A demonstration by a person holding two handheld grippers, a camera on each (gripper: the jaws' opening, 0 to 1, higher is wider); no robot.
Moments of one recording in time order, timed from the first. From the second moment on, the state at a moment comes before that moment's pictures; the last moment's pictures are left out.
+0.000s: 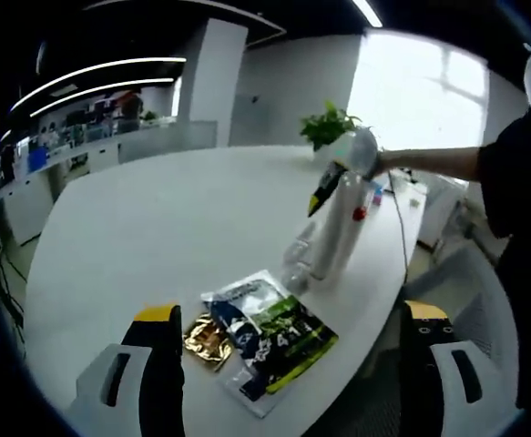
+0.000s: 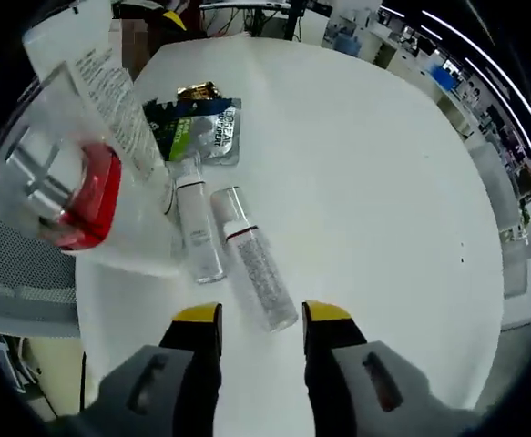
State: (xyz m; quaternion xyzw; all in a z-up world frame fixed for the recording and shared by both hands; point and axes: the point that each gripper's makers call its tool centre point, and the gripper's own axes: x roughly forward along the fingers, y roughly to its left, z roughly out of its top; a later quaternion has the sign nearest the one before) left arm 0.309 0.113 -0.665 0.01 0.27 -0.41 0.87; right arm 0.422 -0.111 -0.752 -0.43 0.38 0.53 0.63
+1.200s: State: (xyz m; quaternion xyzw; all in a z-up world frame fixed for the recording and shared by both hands) left arm 0.310 0.113 -0.667 0.01 0.27 -0.40 0.88; right arm 0.424 -0.106 -0.781 -0.45 0.44 0.58 0.51
